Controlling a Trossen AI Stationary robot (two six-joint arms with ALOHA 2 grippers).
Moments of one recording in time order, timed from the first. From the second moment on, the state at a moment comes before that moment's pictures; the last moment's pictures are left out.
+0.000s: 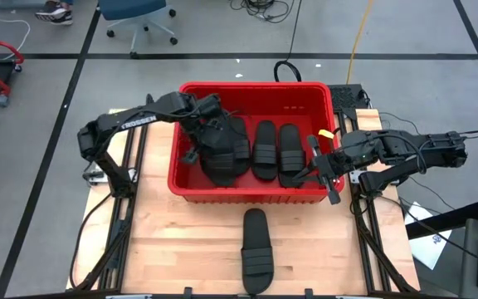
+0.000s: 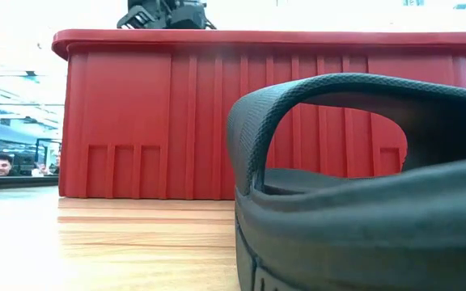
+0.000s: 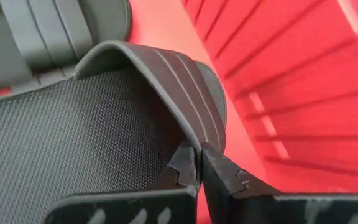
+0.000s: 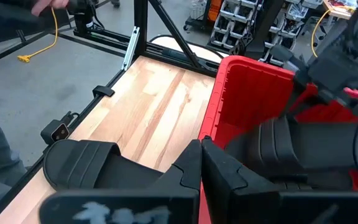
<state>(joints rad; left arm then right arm) 0.42 1.66 1.56 -1.21 0.47 0.79 0.17 1.02 1.24 -0.66 -0.07 -0.17</state>
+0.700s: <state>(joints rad) 0.45 1.85 1.56 -0.99 0.54 0.91 0.16 1.02 1.24 -0.66 -0.07 -0.17</state>
